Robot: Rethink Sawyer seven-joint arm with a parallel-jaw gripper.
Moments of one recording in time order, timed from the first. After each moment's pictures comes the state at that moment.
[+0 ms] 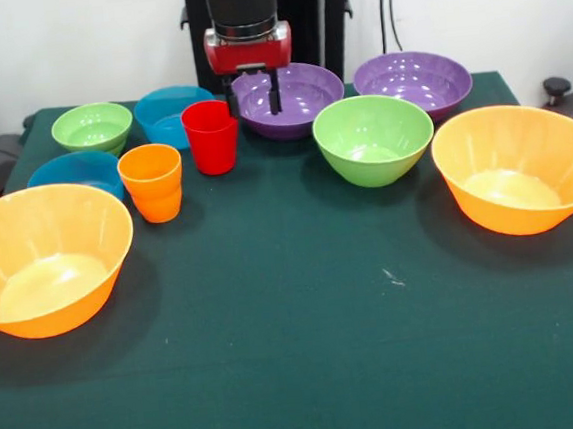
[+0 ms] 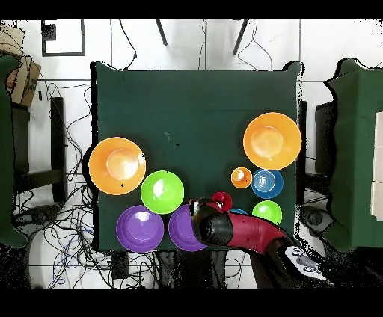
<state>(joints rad) -0.57 -0.66 0.11 2.14 -0.28 0.09 1.57</state>
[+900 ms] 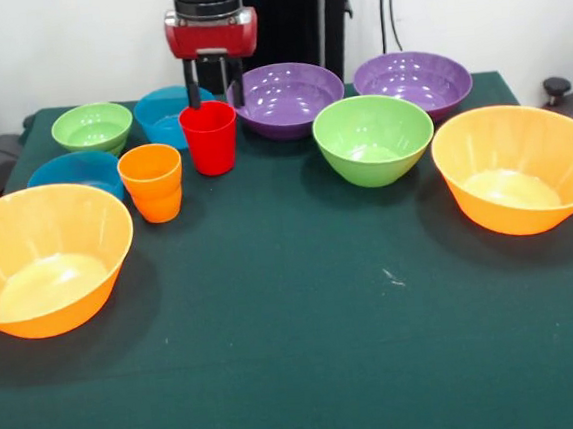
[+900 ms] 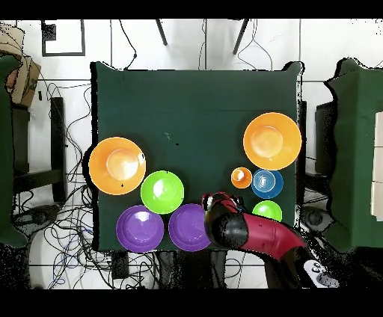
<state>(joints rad) -0.63 -0.77 0.12 2.14 -0.28 0.09 1.57</state>
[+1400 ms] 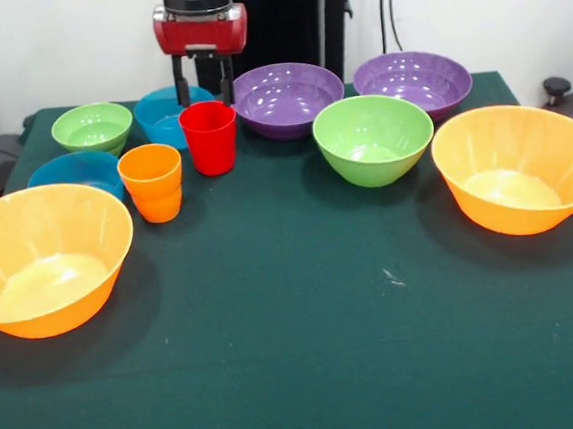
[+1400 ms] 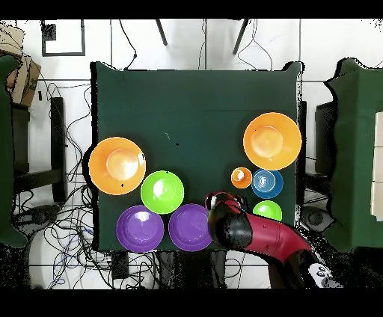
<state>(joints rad) -0.64 -0.78 0.12 2.14 -0.29 0.09 1.57</state>
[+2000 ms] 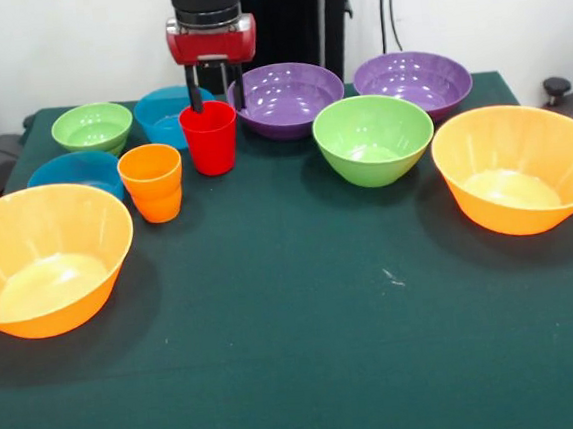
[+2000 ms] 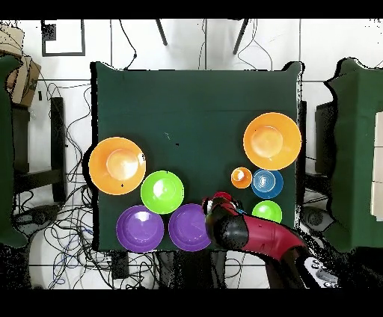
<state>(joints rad) -0.64 -0.71 0.11 2.14 -0.32 0.09 1.57</state>
